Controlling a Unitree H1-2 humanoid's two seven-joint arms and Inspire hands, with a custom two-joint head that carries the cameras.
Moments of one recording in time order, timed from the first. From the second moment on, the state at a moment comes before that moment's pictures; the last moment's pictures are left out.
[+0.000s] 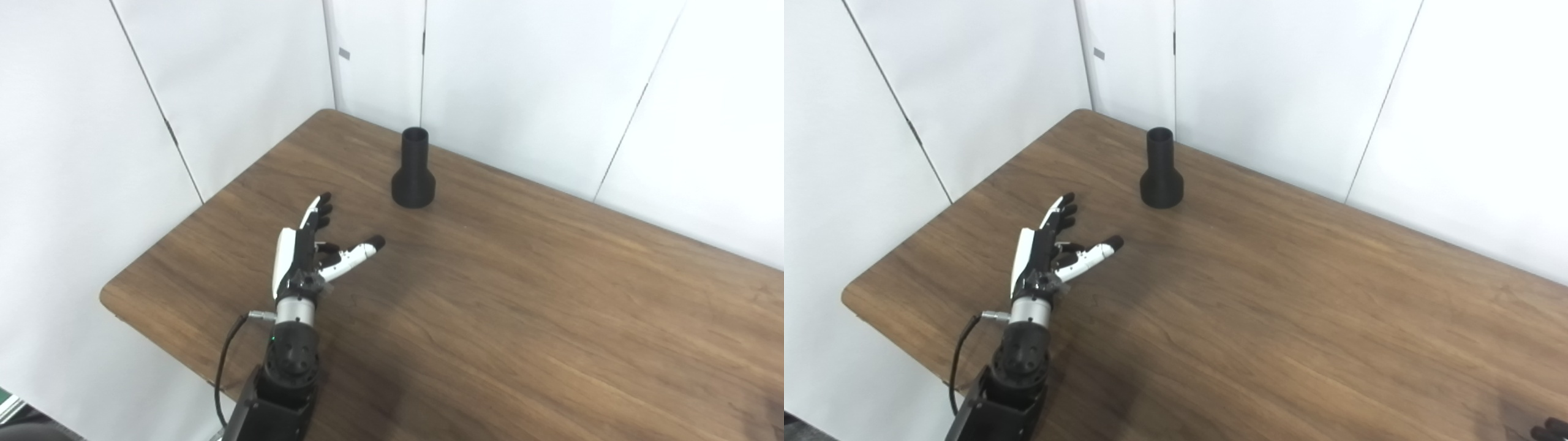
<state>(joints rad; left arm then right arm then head) 0.04 0.12 0.27 -0.18 0.24 0.26 0.28 0.11 -0.23 -0.17 -0.28 0.12 0.25 0.11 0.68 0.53</state>
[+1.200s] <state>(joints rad) -0.02 0.20 0.27 -0.02 0.09 0.03 0.24 0.11 -0.22 -0.17 -0.28 0.10 0.24 0.11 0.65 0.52</state>
